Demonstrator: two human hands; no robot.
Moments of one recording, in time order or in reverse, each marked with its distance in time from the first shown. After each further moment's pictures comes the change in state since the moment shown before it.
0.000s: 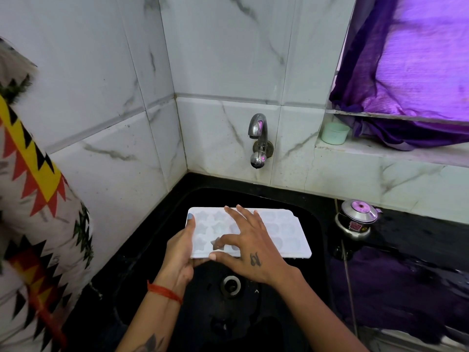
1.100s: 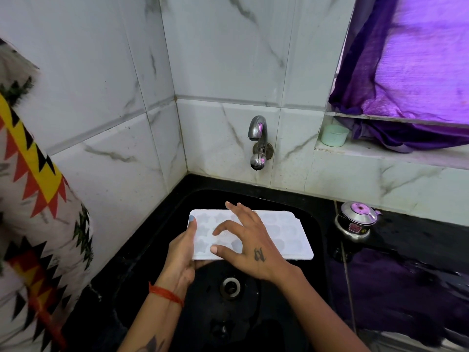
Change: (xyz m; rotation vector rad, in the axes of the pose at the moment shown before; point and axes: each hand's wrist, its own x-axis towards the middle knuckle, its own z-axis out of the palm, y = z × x) left_hand 0.000 -0.001 0.002 -0.036 -0.036 0.002; right_hand 0.002 -0.003 -0.007 0.203 0.050 0.061
